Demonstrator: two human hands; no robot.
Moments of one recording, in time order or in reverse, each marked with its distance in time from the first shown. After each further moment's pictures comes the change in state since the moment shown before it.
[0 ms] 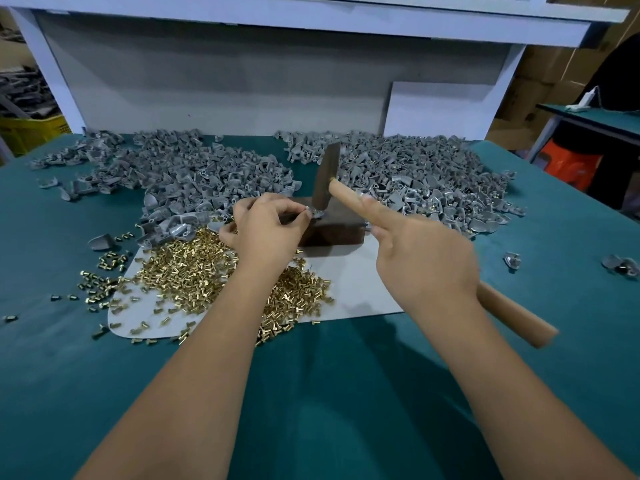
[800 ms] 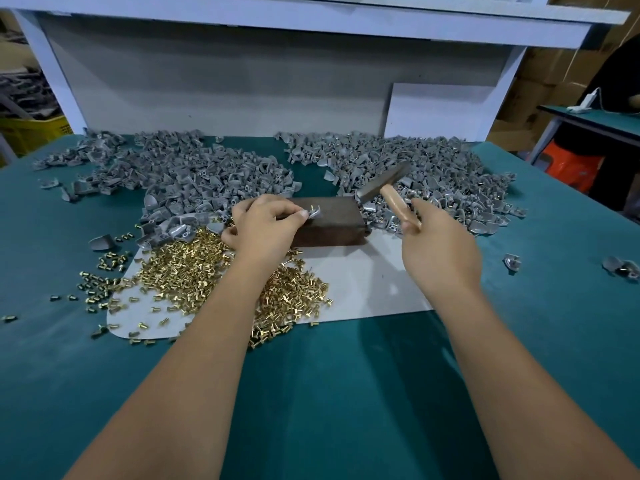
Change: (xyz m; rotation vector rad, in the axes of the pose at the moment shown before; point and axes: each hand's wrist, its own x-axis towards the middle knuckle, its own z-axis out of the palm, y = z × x) left_hand -0.005 0.007 -0.016 -0.180 -0.151 -0.055; right_hand 0.024 0.032 0.029 0.295 -0.020 0.308
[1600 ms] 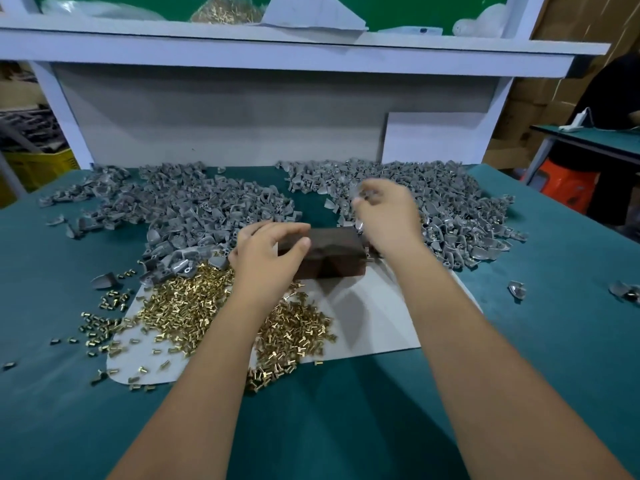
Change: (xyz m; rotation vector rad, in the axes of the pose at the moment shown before) left_hand 0.002 -0.001 -0.007 -0.006 0.014 0.217; right_hand 0.053 -0.068 0.012 0.634 -0.139 -0.036
